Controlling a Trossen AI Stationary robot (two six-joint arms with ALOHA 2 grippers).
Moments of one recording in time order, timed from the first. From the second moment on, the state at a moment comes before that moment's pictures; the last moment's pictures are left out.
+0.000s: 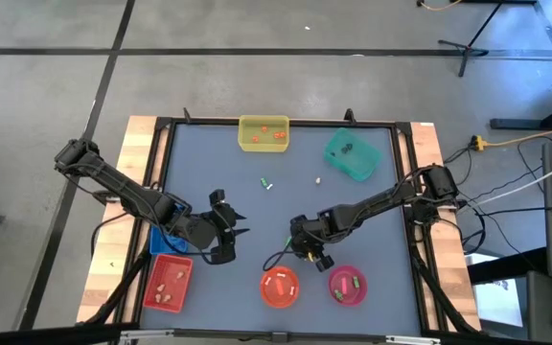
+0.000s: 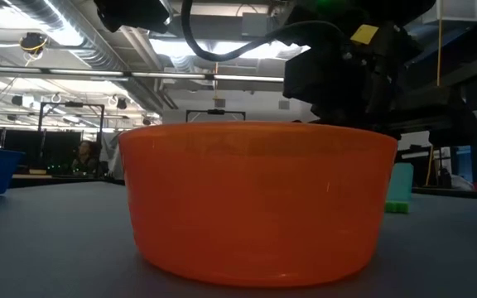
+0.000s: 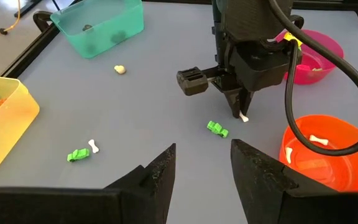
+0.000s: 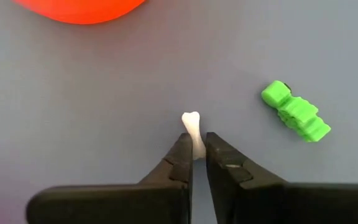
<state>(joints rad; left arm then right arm) -0.47 1.29 0.96 -0.40 -0.59 -0.44 0.26 1.88 1.07 -0.31 -0.15 -0.27</state>
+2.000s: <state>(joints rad) -0.47 1.29 0.96 -0.40 -0.59 -0.44 0.43 1.95 1.54 -0.47 -0.20 -0.18</state>
